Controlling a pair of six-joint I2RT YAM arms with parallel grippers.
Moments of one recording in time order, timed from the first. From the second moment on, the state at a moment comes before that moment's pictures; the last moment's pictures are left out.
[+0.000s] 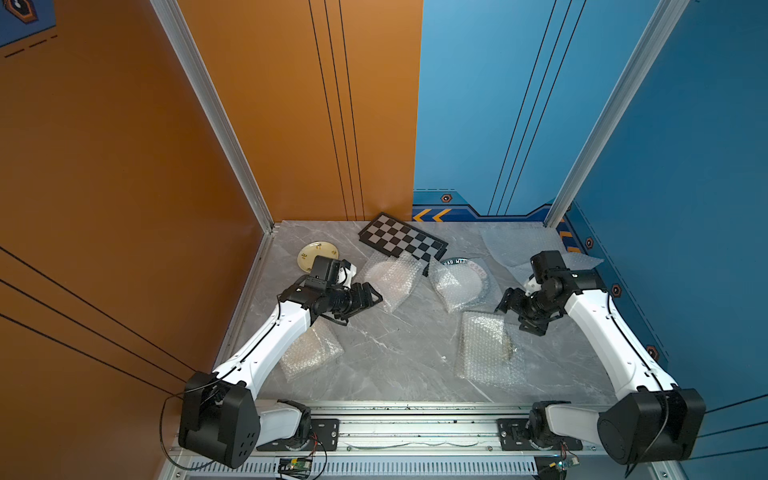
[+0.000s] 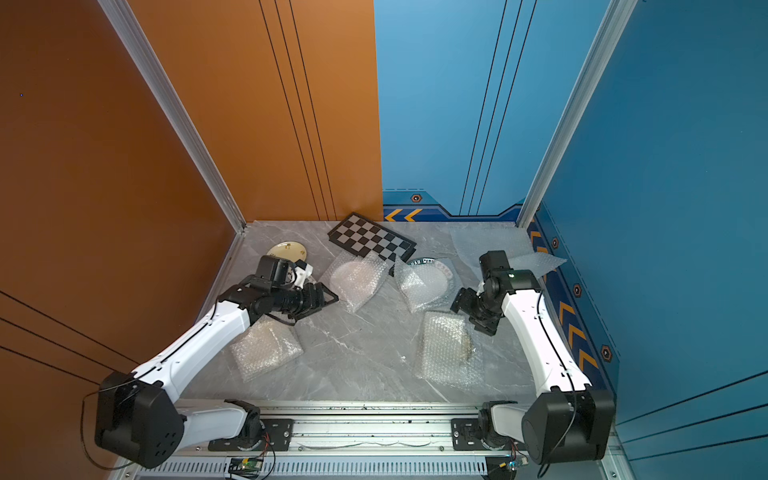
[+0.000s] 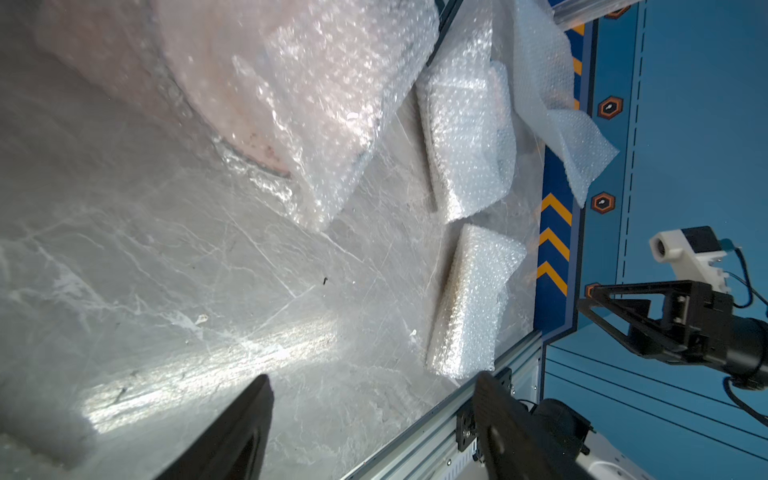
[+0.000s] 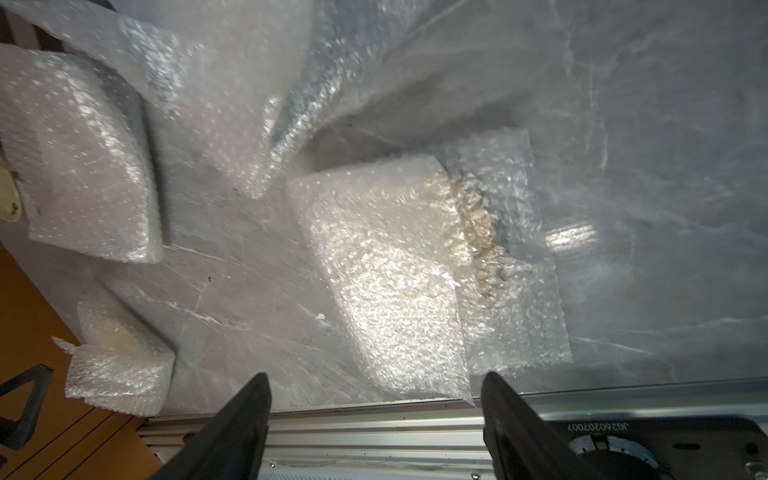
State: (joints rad) left arm -0.30 1.27 0.94 -0.59 0.51 -0.63; right arm 0.06 1.27 1.11 -1.22 -0.27 0.58
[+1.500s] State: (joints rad) left arm -0.39 1.29 0.84 -0.51 0.51 -0.73; right arm 0.13 1.67 1.14 -1.03 -0.27 0.32
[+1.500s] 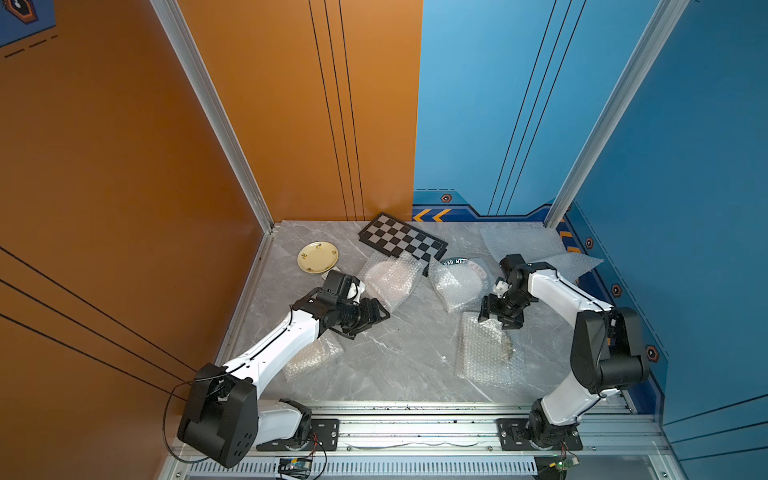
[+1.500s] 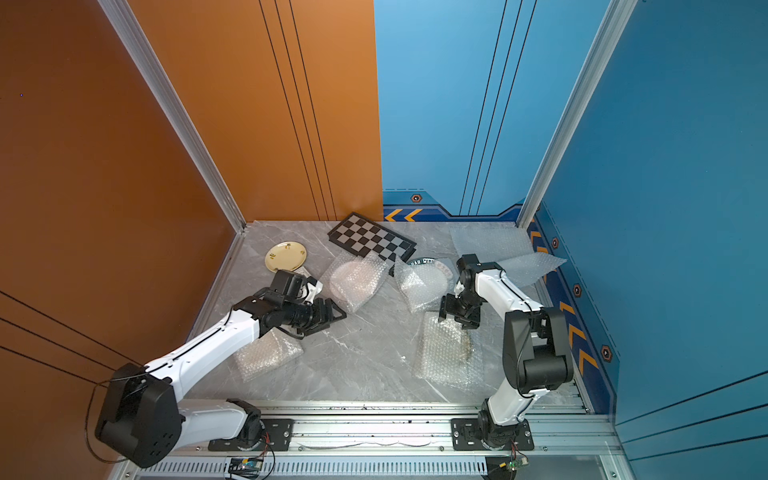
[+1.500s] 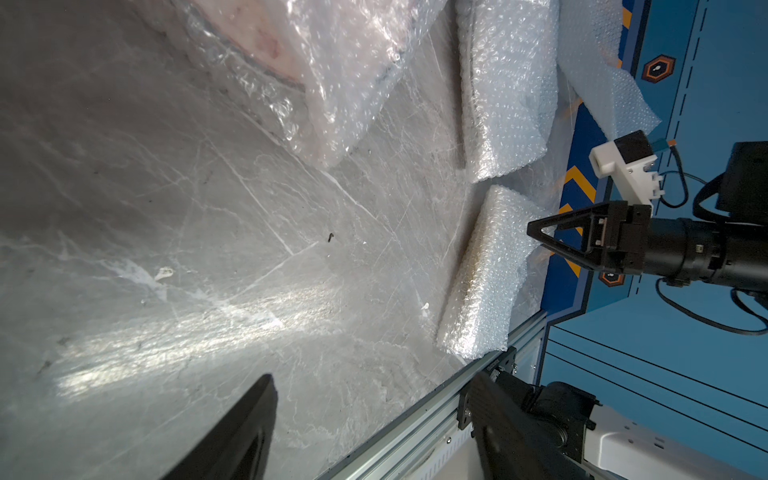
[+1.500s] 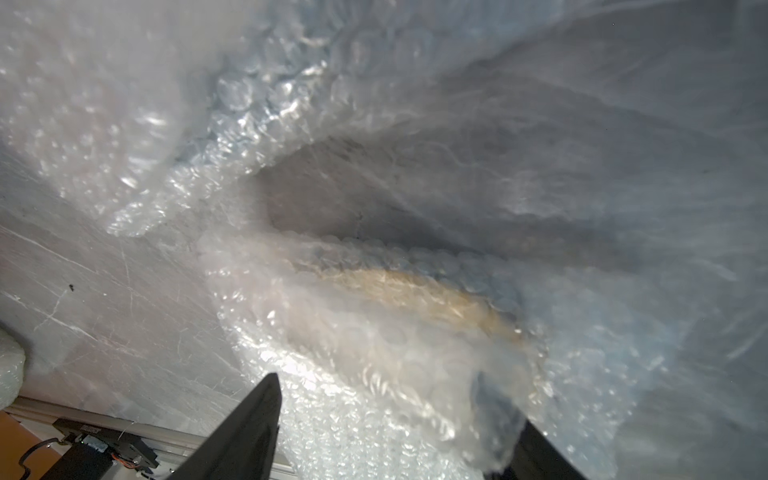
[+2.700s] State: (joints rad) left arm -0.55 1.37 0.91 -0.49 0.47 -0.75; right arm 0.58 1.49 1.09 -0.85 -0.24 0.91
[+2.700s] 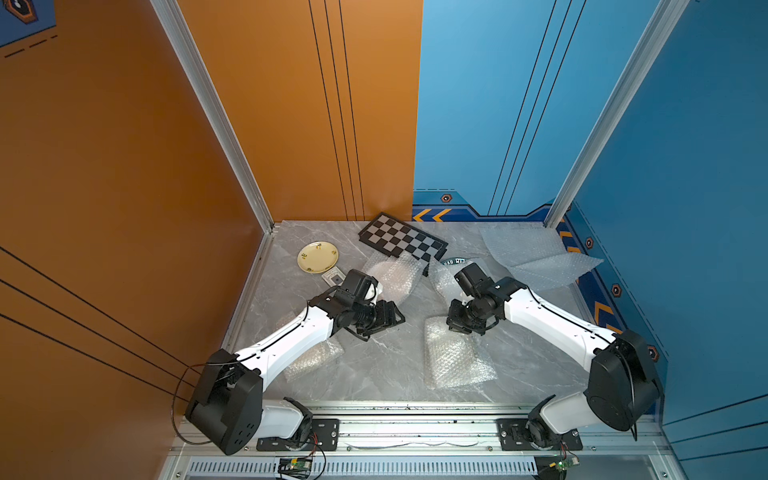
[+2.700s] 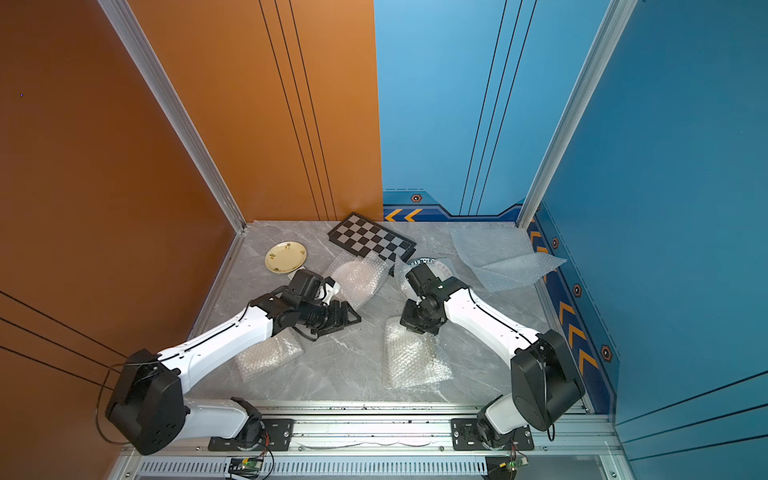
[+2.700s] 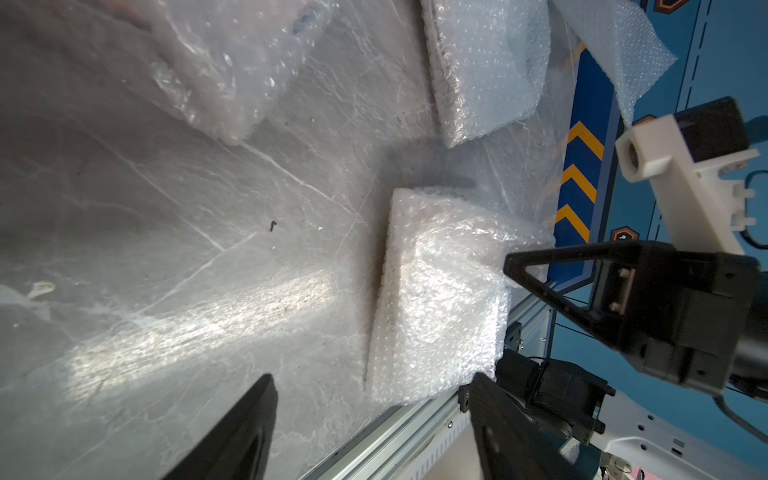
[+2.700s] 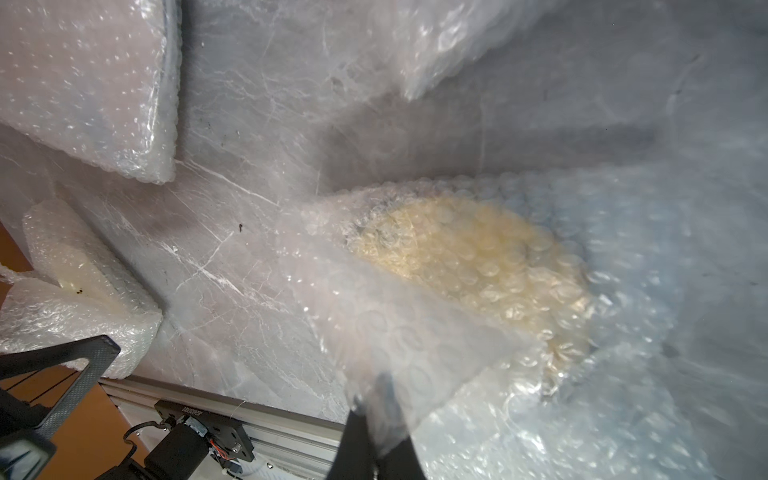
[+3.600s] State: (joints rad) left arm -0.68 1.63 1.10 -0.45 0.47 -0.75; right arm 0.25 1.08 0.65 -0.96 -0.29 0.81
